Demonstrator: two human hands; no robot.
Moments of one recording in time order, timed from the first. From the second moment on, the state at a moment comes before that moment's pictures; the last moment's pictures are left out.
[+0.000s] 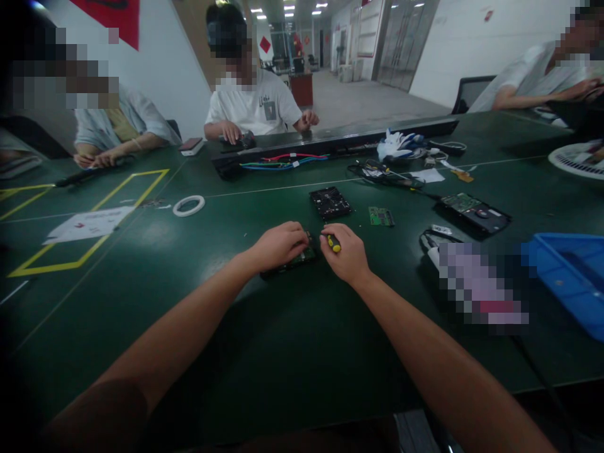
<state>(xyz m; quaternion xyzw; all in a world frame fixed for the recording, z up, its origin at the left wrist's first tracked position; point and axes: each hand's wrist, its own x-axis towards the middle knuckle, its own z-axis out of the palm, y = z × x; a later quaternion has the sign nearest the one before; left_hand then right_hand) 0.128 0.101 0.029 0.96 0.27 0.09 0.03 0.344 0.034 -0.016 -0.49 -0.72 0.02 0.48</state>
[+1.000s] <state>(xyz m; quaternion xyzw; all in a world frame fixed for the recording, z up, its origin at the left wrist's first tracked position) 0.128 0.105 0.025 0.95 0.28 0.10 0.03 0.344 0.034 -0.016 -0.50 -0.72 0.02 0.48</state>
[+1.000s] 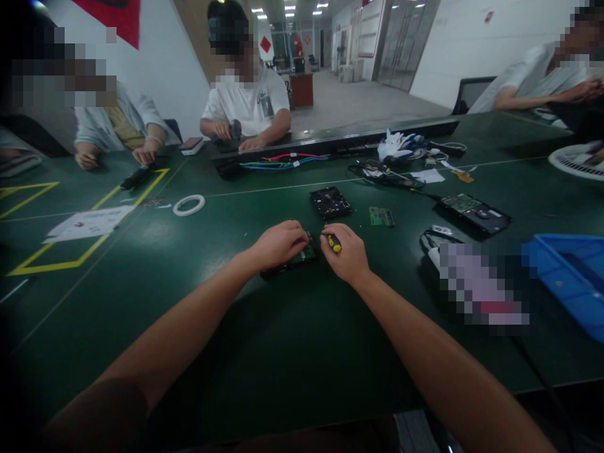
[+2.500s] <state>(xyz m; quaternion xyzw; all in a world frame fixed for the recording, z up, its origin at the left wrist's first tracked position) 0.132 0.101 0.025 0.94 0.31 0.12 0.07 0.343 0.034 -0.015 -0.50 -0.72 0.03 0.48</state>
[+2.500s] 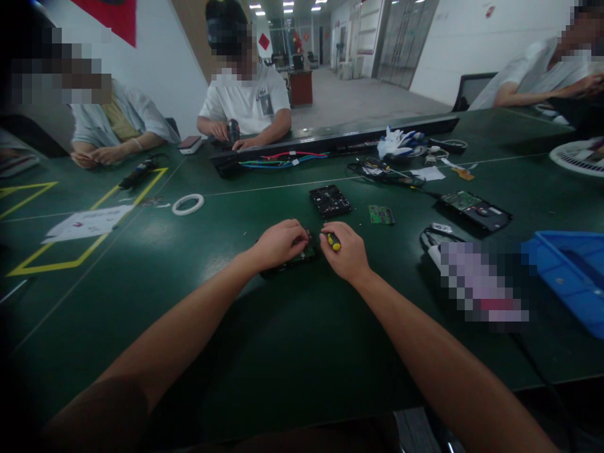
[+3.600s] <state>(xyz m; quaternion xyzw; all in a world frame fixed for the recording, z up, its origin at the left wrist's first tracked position) 0.130 0.103 0.023 0.95 0.27 0.12 0.06 0.344 0.034 -0.016 -0.50 -0.72 0.01 0.48</state>
